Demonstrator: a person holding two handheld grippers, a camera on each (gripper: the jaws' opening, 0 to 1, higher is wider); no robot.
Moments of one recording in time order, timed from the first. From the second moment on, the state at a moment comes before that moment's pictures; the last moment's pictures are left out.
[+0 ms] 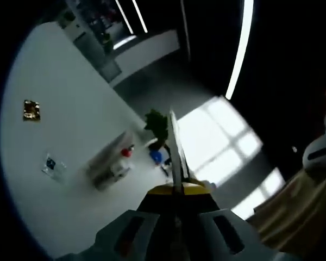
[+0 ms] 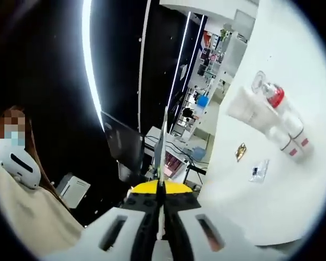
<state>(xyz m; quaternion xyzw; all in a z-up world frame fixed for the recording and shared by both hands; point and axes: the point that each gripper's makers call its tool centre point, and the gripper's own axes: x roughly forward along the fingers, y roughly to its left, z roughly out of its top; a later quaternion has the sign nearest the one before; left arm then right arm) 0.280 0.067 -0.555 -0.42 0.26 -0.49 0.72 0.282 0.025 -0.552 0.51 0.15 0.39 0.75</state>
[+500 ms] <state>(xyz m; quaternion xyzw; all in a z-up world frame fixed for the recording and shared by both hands) 0.298 0.064 -0.613 -0.29 0.32 -0.48 0.76 0.281 -0.008 -0.578 0.48 0.18 0.35 0.79</state>
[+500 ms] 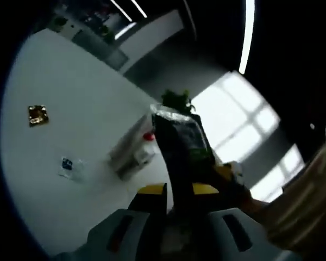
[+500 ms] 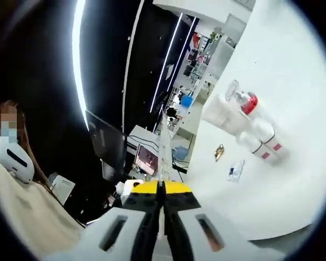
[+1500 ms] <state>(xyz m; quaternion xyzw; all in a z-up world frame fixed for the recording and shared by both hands) 0.409 0.084 -0.763 0.16 0.37 -0.42 0.81 0.268 -0.025 -0.597 0.46 0.20 0.31 0.81</state>
